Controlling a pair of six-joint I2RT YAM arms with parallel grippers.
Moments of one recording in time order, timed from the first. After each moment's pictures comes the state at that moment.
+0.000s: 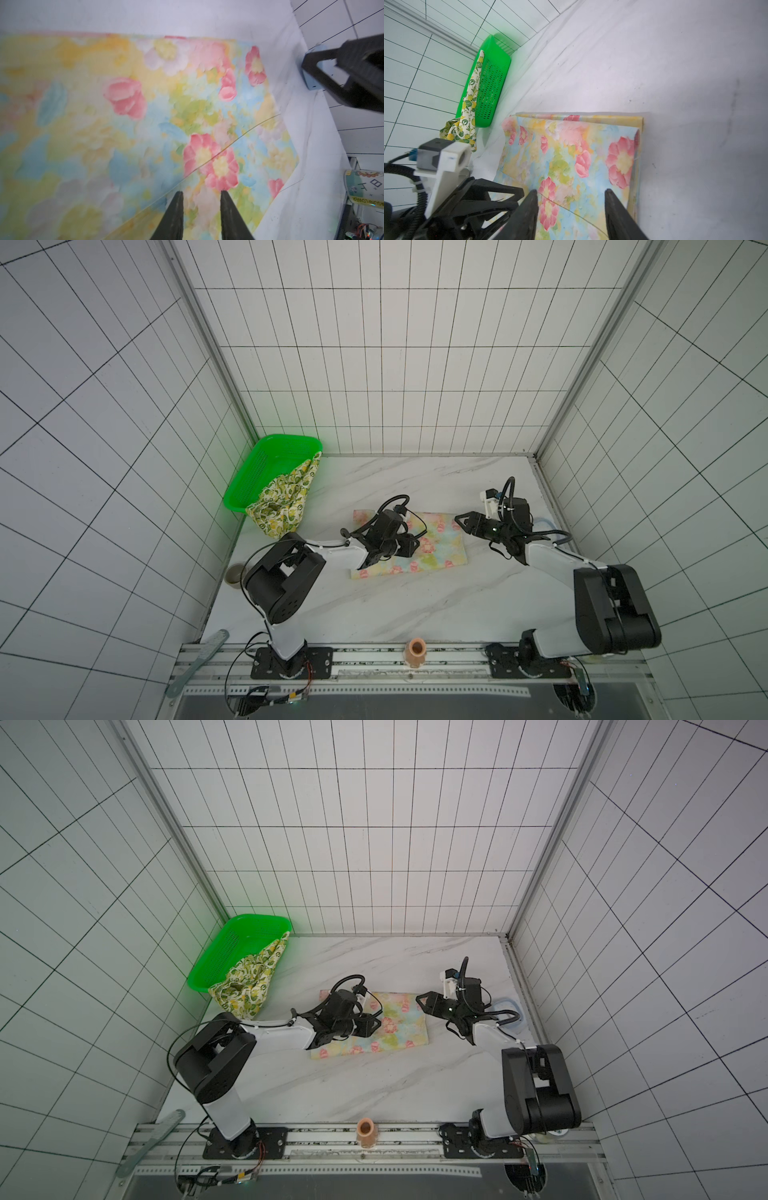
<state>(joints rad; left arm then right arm) -0.72 1.77 0.93 0.09 0.24 -0.53 0.10 1.45 0.65 0.18 -0.56 0.47</state>
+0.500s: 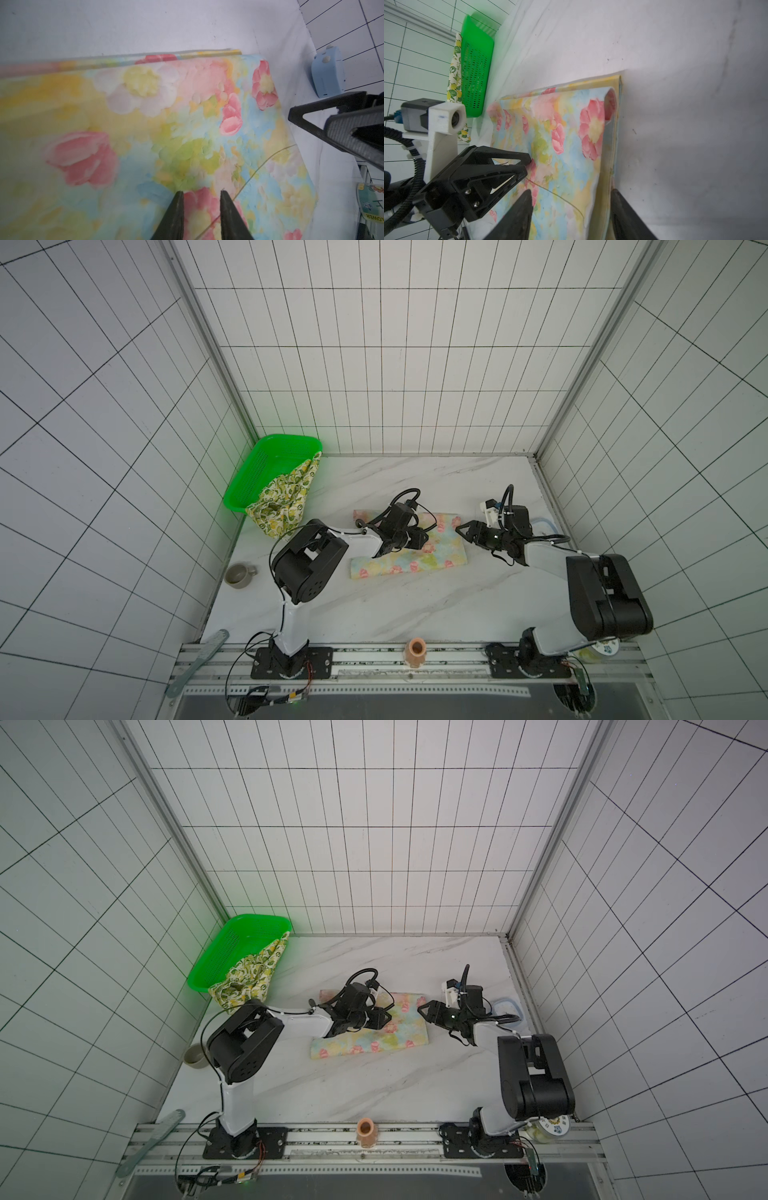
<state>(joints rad) -0.72 1.98 1.09 0.09 0.26 -0.51 0.07 1.55 0.61 0.16 -0.63 0.45</state>
